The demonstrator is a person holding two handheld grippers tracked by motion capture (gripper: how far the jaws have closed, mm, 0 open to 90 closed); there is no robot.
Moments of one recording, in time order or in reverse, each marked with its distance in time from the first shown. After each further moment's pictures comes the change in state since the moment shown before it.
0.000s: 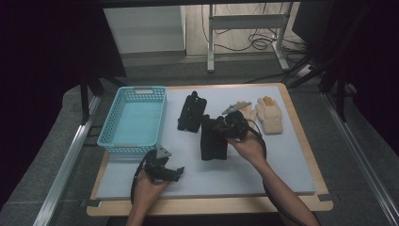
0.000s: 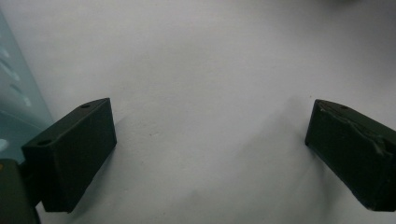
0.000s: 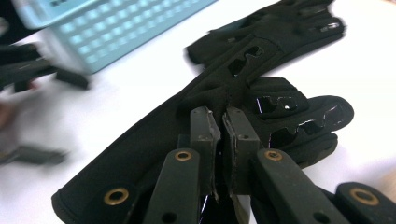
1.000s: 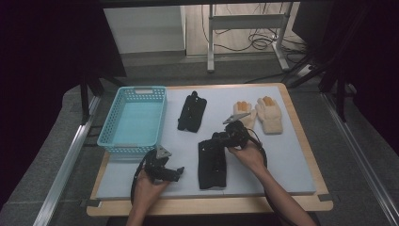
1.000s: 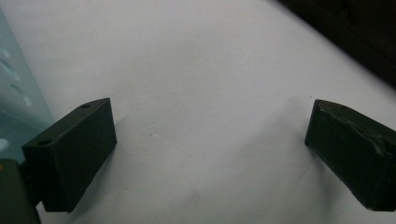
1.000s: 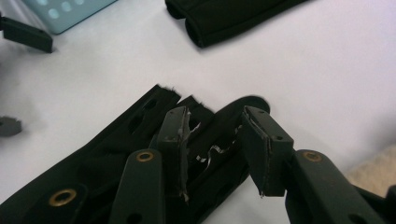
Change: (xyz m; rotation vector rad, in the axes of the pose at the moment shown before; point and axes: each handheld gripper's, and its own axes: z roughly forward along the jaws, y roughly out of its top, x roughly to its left) left arm 0.000 0.000 0.000 -0.001 0.000 -0.002; right arm -0.014 -0.030 0.025 0.058 -0.049 0.017
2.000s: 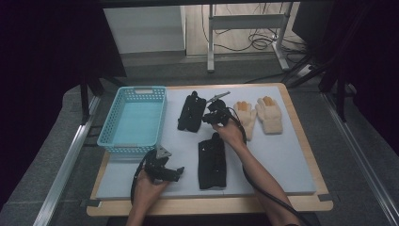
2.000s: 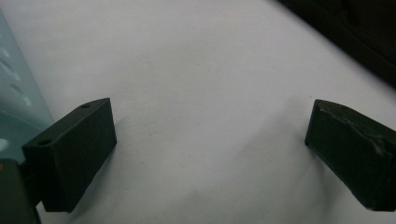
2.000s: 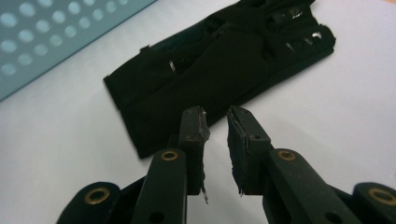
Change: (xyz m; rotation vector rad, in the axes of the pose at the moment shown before) left arm 0.000 0.000 0.000 0.000 -0.002 0.001; right arm -0.032 0.072 0.070 -0.002 -0.054 0.029
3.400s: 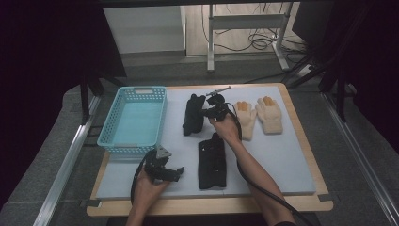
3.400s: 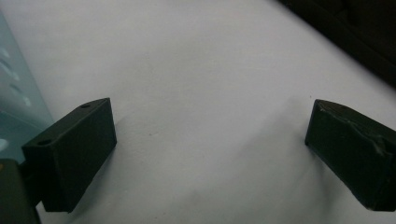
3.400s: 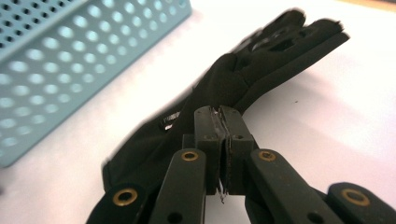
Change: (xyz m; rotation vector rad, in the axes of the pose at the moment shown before) left arm 0.000 0.000 0.000 0.002 0.001 0.002; right arm -0.003 0.015 -0.004 -0.058 0.068 0.110
